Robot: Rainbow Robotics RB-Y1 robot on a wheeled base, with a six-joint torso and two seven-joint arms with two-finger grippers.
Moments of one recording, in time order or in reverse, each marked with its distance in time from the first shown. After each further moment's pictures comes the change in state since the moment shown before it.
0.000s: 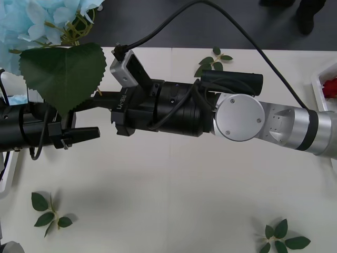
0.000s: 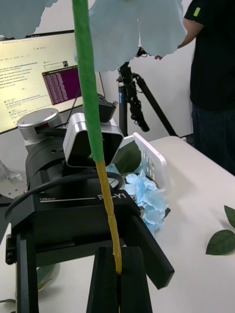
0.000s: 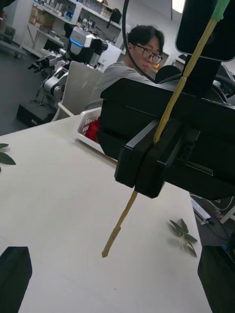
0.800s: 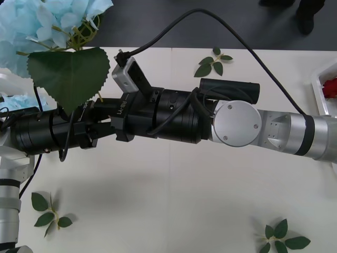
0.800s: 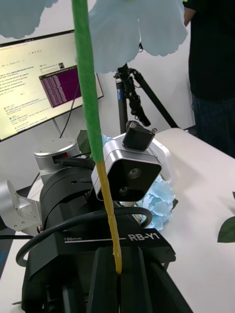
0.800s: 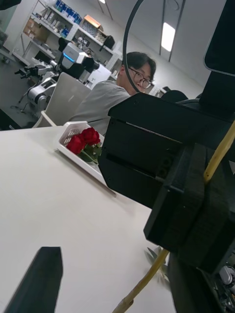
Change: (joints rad) right arm 0.000 0.000 0.049 0.000 -0.064 -0.048 0.000; left arm 0.000 -0.019 -0.155 0.130 0.096 -0.108 0.000
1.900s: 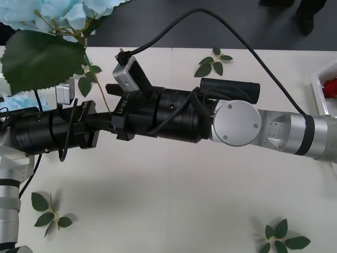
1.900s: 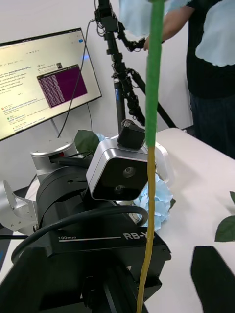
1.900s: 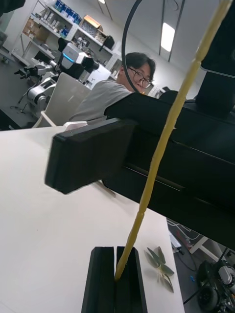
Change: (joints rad) right arm 0.000 0.000 0.000 0.005 0.000 -0.004 0.000; left arm 0.000 0.002 0.001 0.000 0.003 0.001 0.000
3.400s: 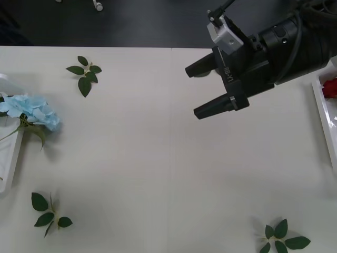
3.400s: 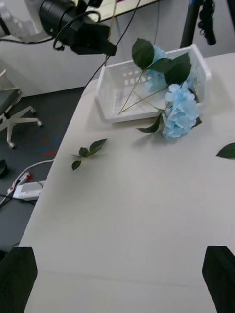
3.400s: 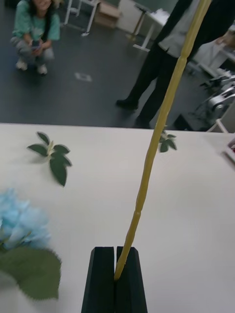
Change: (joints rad) right arm 0.205 -0.021 -0.909 0.100 0.134 1.399 0.000; left arm 0.679 0.386 0.372 -0.341 0.261 -0.478 0.067
